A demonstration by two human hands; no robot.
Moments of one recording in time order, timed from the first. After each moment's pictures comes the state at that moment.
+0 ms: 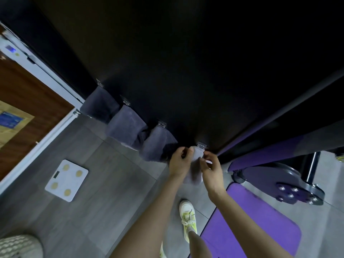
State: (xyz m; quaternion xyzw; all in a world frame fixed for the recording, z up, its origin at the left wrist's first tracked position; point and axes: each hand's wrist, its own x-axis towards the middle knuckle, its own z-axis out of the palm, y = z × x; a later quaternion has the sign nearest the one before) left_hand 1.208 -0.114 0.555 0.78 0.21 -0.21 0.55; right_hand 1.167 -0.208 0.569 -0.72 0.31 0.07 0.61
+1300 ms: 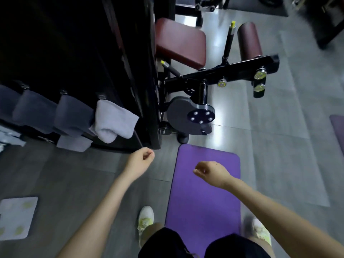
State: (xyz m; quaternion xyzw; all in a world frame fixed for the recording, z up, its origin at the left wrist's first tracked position) left_hand 0.968 -0.175 0.601 0.86 -0.13 -0.29 0.40; right_hand 0.822 -0.406 0.598 -0.93 0.15 0.21 0.26
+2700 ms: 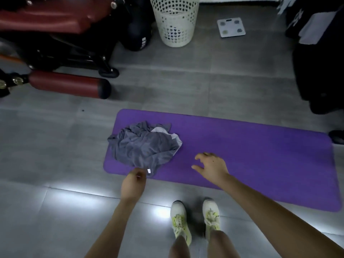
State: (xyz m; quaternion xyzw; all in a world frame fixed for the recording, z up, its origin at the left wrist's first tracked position) left_hand -0.144 -0.264 0.473 0.63 0.69 0.05 0.36; right_hand 0.110 -0.342 0.470 -0.78 -0.56 0.29 0.03
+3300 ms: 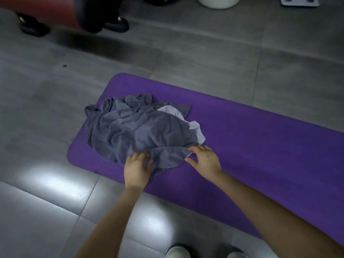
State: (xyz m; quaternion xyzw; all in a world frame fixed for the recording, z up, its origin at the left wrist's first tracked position) left_hand -0.170 -0.181 -0.001 0.77 0.61 0.10 0.16; right_hand 0.062 -0.223 -0.005 -0.73 -0.63 0.24 0.11
